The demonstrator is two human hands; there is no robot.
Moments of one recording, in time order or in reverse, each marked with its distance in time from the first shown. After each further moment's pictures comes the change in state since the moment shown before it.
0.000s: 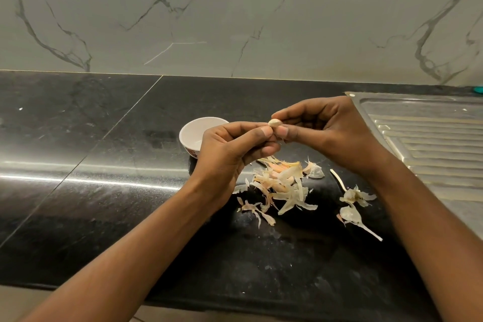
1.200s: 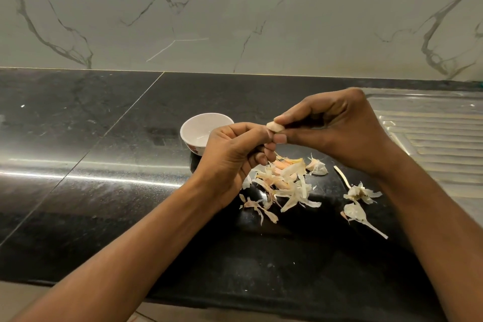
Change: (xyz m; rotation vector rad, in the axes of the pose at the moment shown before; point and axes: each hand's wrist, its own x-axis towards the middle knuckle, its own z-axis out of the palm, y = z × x) left_hand -0.001 -0.001 0.004 0.020 0.003 -0.095; right_hand -0.001 -0.012 0.002 -0.146 -0.007 -0.168
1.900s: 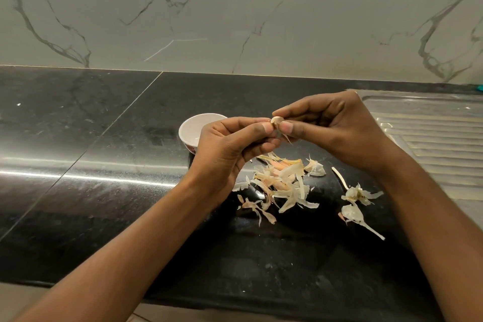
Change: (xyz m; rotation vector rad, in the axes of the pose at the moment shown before) left_hand 0.004 0.000 -0.008 -0.067 -0.031 0.112; right_hand 0.001 0.006 -0.005 0.139 -0.053 0.118
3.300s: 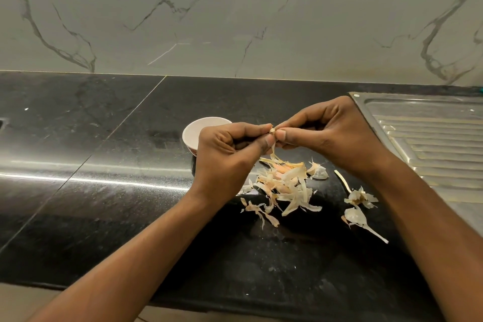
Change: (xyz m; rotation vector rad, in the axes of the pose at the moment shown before) left_hand -0.002 -0.011 -0.004 0.518 0.084 0.472; right_hand 0.000 -0.003 0.009 -0.007 0.071 0.169
